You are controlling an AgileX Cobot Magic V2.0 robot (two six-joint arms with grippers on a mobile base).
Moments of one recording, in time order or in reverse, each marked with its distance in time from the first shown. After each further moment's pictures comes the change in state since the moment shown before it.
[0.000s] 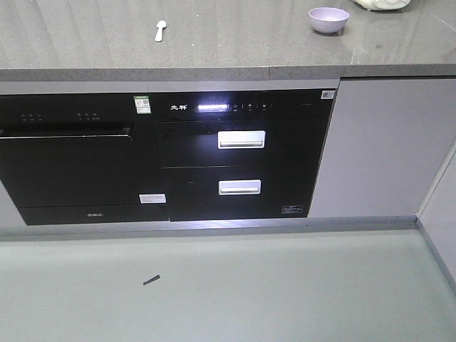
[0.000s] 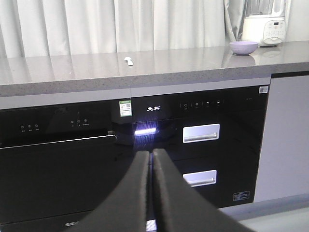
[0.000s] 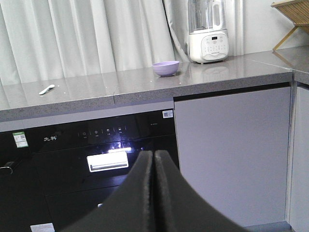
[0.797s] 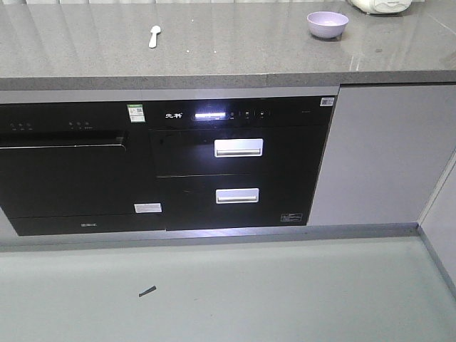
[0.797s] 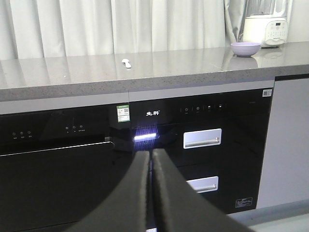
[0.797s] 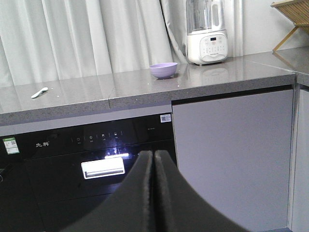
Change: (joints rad) left arm 0.000 0.000 0.000 0.000 0.000 0.000; right arm 0.000 0.000 0.000 0.000 0.000 0.000
